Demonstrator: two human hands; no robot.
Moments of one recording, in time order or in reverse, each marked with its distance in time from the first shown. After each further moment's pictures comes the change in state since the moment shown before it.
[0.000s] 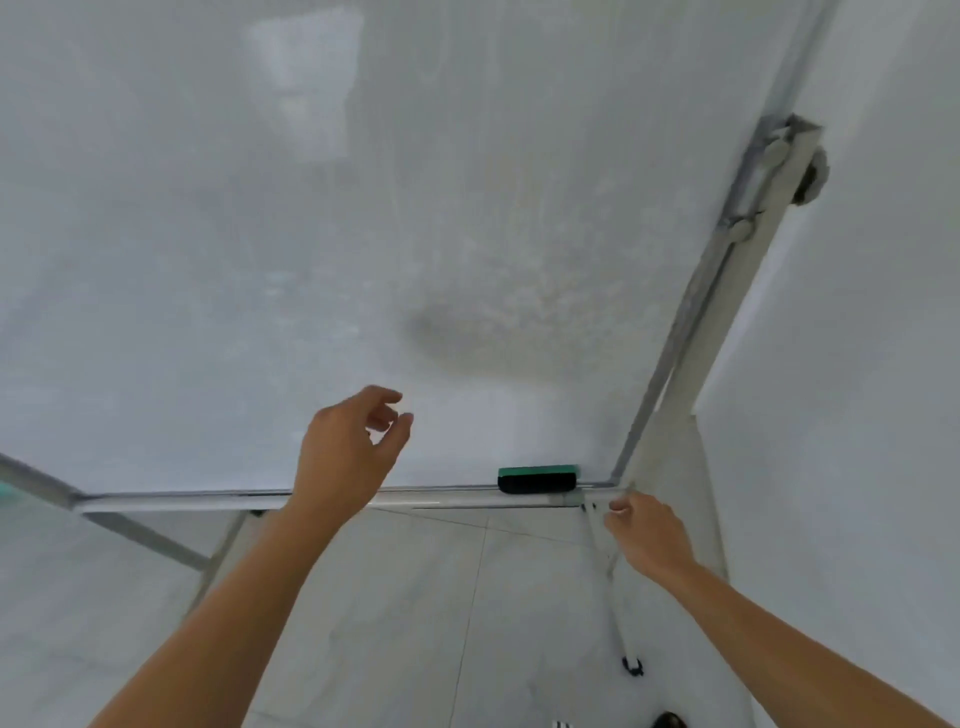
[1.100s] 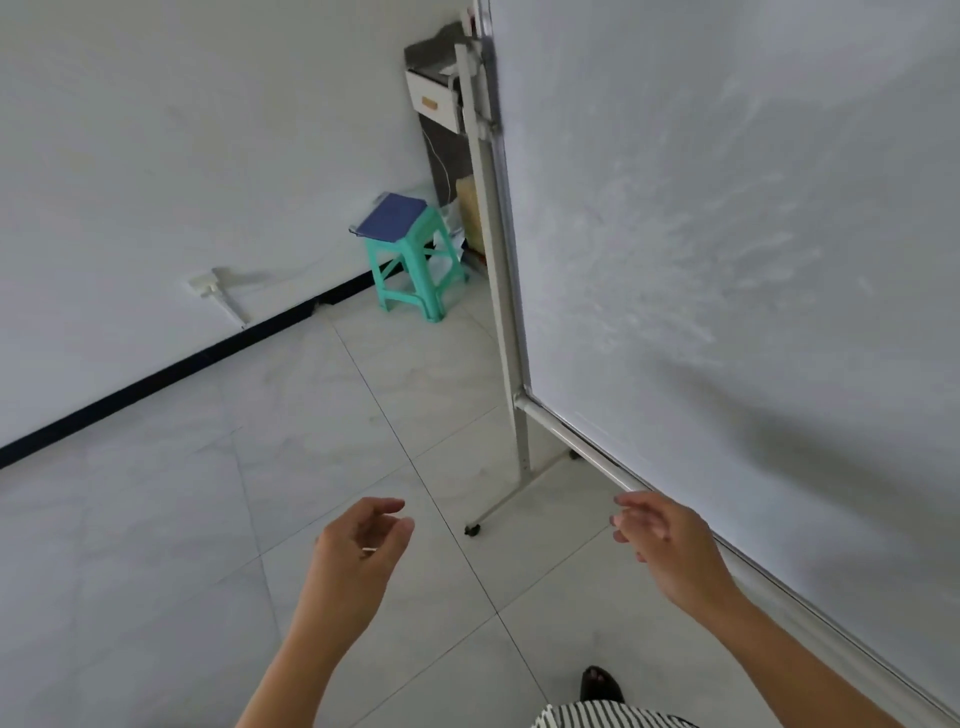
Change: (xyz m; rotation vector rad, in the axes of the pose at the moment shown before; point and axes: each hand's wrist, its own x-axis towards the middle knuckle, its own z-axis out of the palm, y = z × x) left_hand -0.168 -0.491 -0.350 -0.324 0.447 -1.021; right_hand -0.098 -0.519 0.451 0.201 -0.658 -0.547
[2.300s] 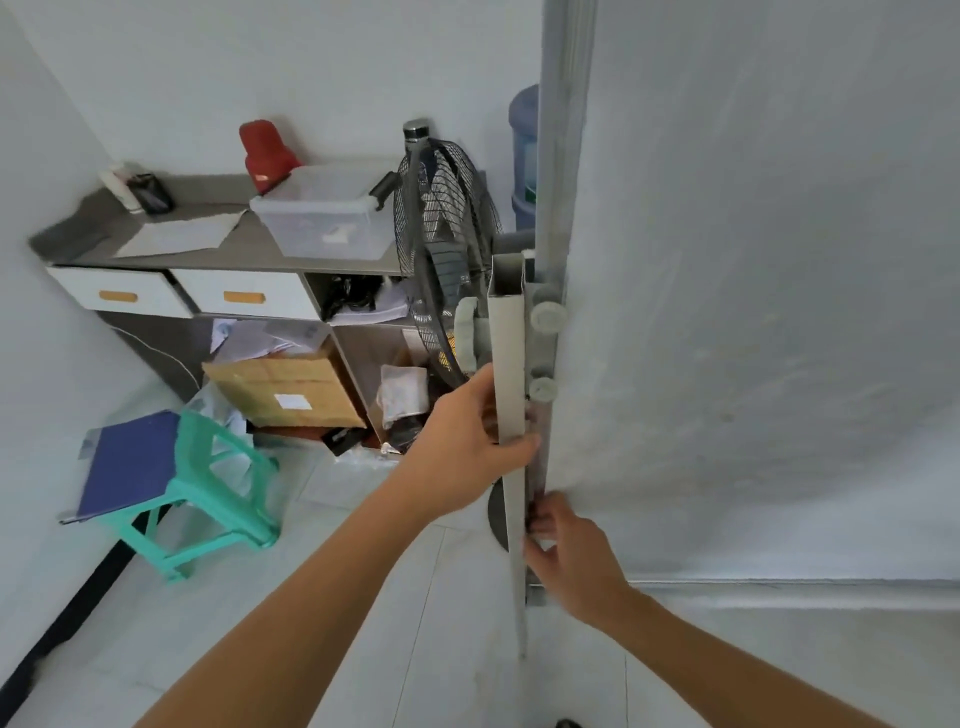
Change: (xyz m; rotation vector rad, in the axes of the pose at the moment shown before) left_hand 0.464 0.280 0.033 0.096 -1.032 0.917; right_hand 0.345 -0.188 0.187 -0.237 0.598 0.074
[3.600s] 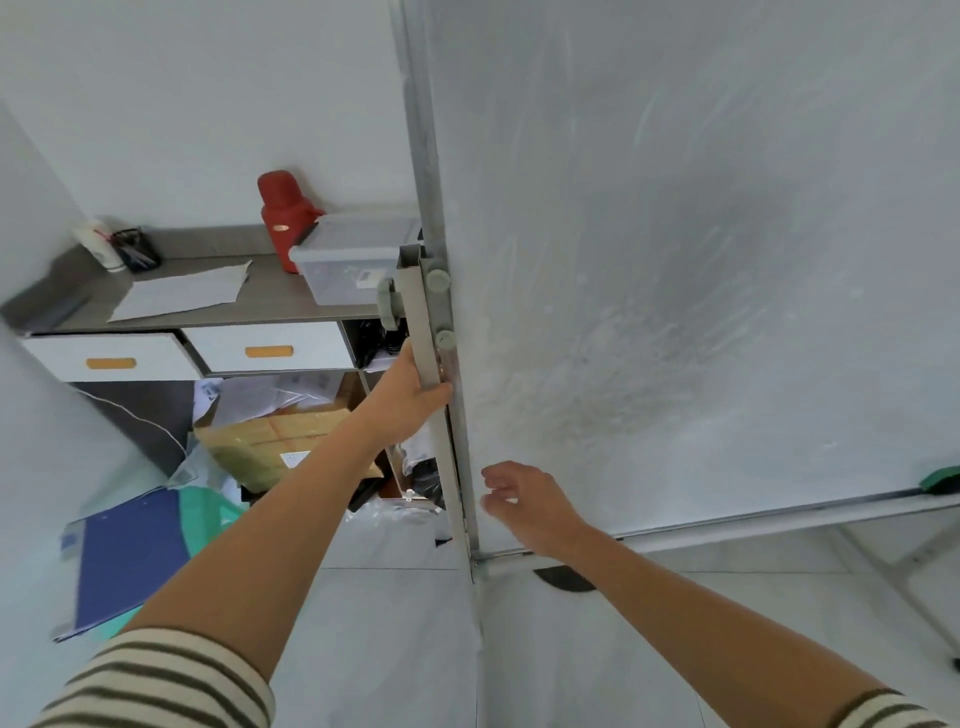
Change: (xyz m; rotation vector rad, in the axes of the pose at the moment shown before) left_hand 0.049 -0.135 -0.259 0.062 -0.082 -0.049; right_hand 0.096 -0.217 0.132 0.151 -0.018 0.102
